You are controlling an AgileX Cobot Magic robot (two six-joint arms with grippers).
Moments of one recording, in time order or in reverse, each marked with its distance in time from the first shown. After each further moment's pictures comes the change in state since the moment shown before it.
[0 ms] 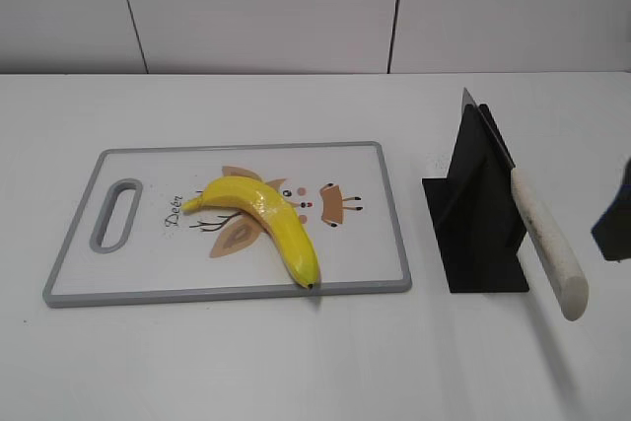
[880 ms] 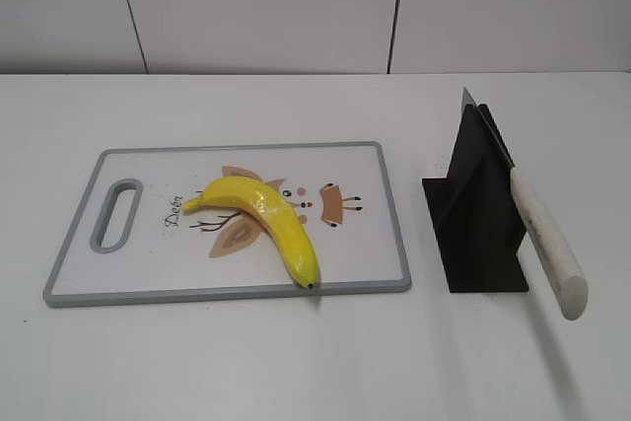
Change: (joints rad) left arm 0.000 0.000 0.000 0.000 0.000 0.000; right arm -0.387 -0.769 0.305 0.071 -0.019 -0.222
